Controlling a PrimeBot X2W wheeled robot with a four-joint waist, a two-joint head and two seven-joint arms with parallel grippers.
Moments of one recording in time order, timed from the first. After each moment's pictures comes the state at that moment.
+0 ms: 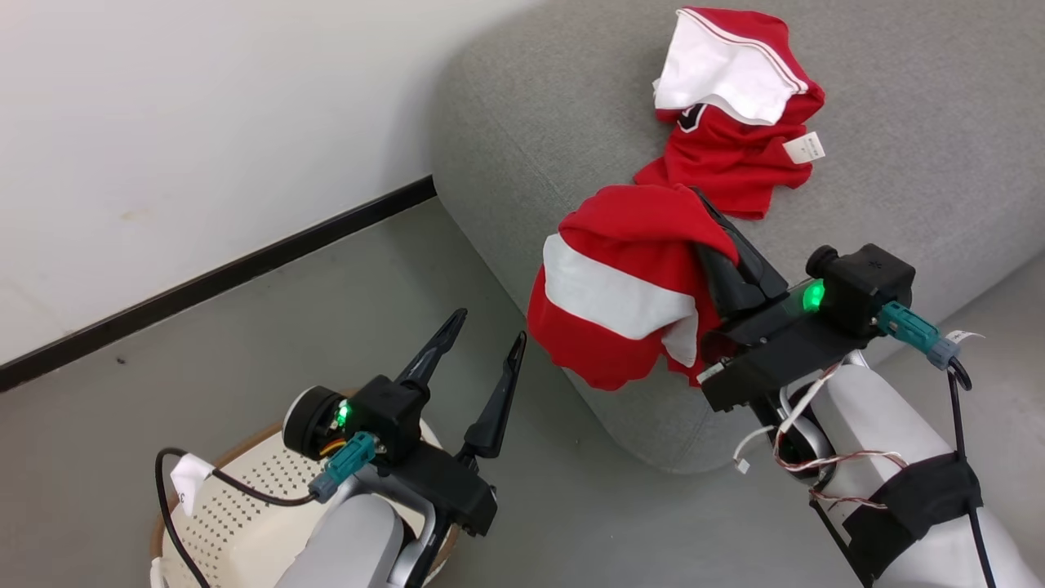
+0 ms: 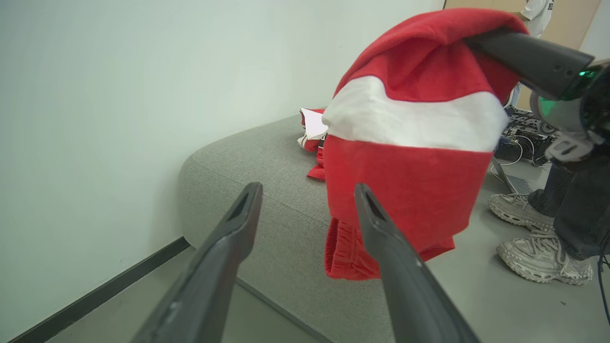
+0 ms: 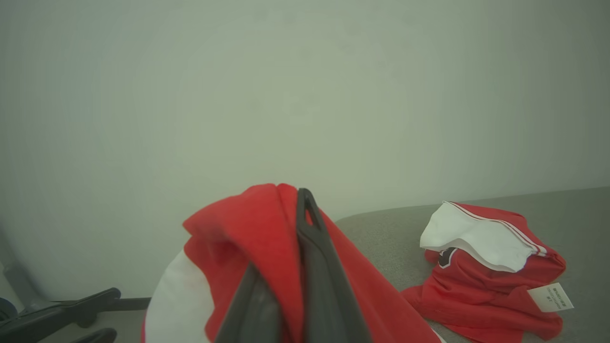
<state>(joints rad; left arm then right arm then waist) -0.40 0.10 -0.55 0.41 -0.41 -0.07 -0.25 -0.56 -0.14 0.45 0.36 0.40 0.12 -0.26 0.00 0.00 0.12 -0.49</state>
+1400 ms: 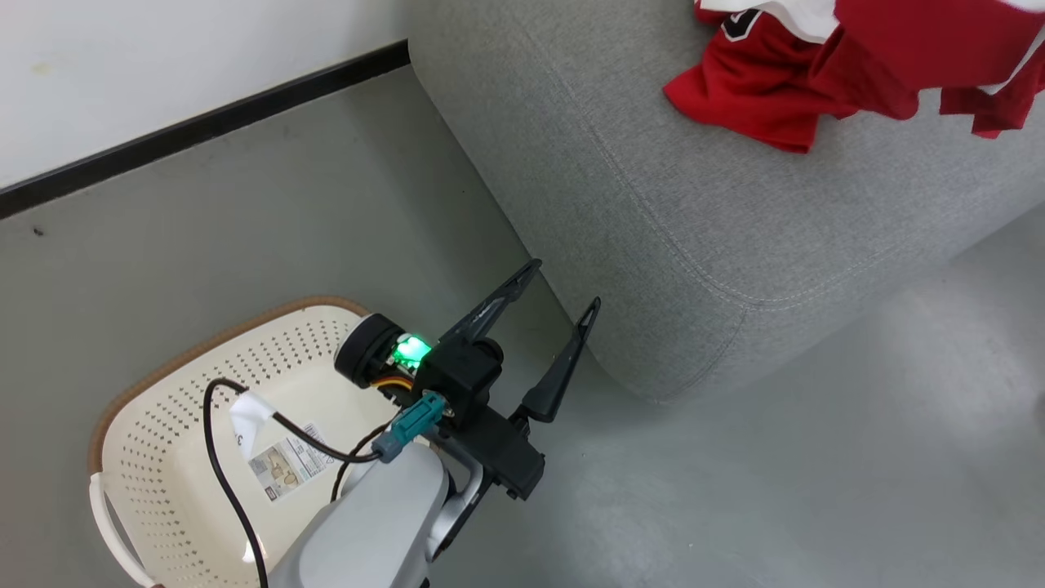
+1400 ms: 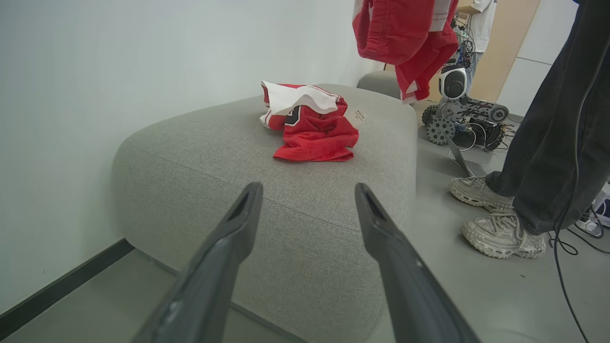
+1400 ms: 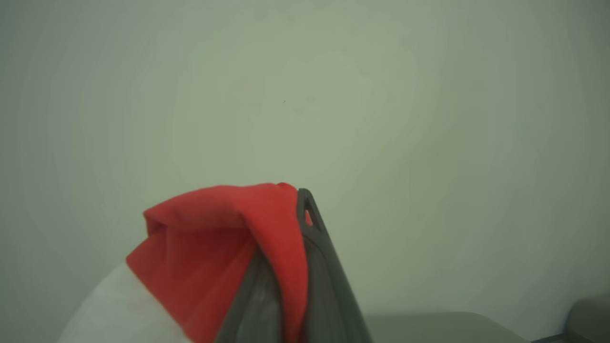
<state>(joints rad) -0.53 0.07 -0.64 0.42 -0.31 -0.12 -0.25 -0.88 -0.40 0.12 0.31 0.34 0.12 -0.26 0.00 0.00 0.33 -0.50</state>
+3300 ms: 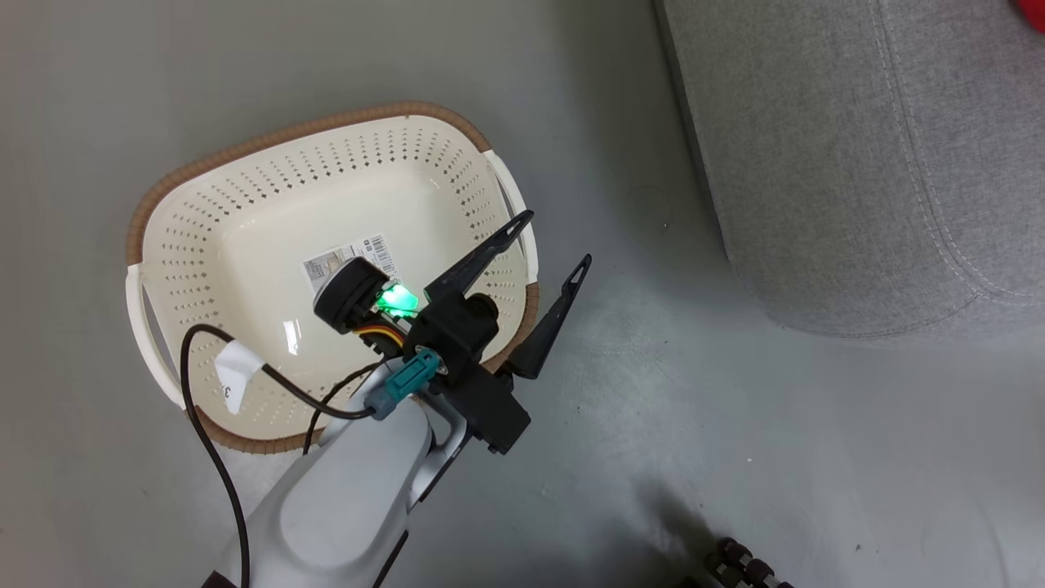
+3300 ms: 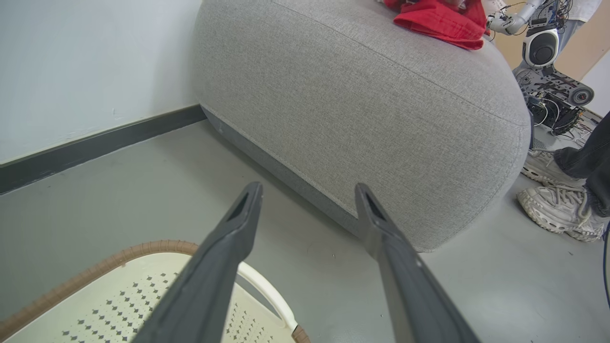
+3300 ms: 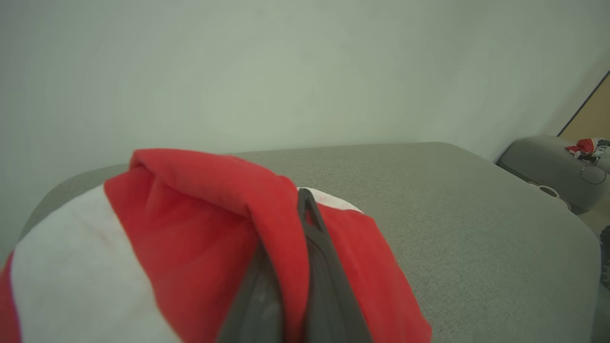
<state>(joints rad) -0.65 0.11 -0.68 0.45 -0.28 -0.12 -0.25 -1.17 -0.54 -0.05 0.97 0.30 0.10 -0.26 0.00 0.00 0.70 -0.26</state>
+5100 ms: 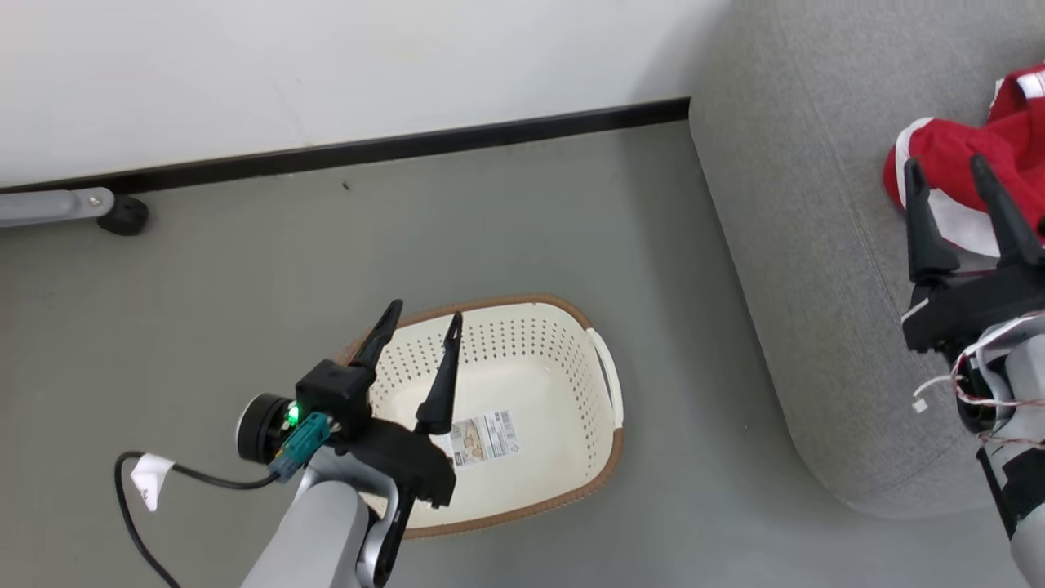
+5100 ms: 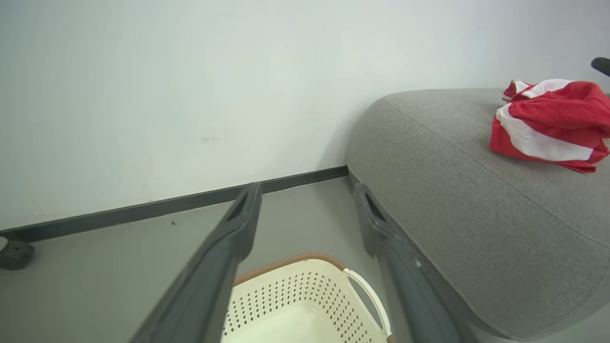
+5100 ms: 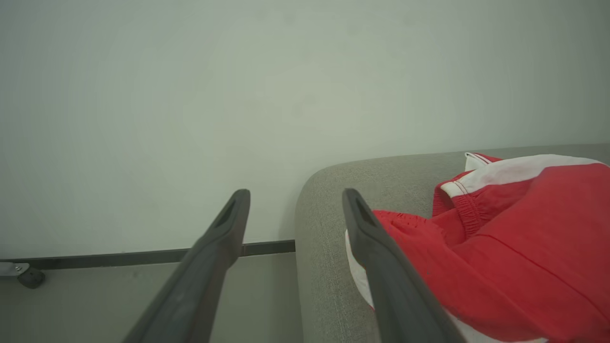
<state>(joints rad) -0.42 0.07 -0.41 0.52 -0.39 -0.04 -0.25 -0.61 -0.29 0.13 0.63 0.33 0.12 -0.26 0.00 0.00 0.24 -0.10</state>
